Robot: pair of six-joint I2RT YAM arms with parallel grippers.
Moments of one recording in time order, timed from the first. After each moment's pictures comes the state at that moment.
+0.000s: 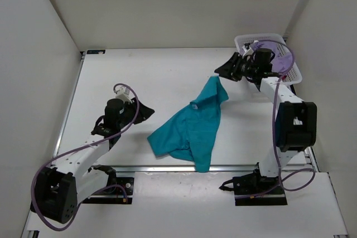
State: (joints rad) left arm -0.28 1.00 0.46 0.15 0.27 -0.71; right arm 0.01 1.67 1.24 0.03 -0.86 0.65
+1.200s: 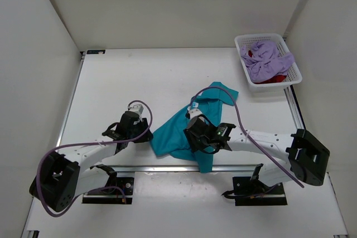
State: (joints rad) left arm -0.50 1.12 0.37 -0.08 0.04 -0.55; right arm 1.05 1.35 0.78 -0.44 0.22 0.50
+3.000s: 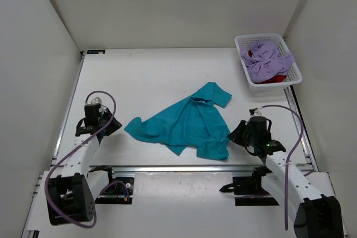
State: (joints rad) left arm 0.07 0.97 0.50 -0.37 0.12 -0.48; right arm 0.20 0.75 0.27 -0.28 -0.17 0.60
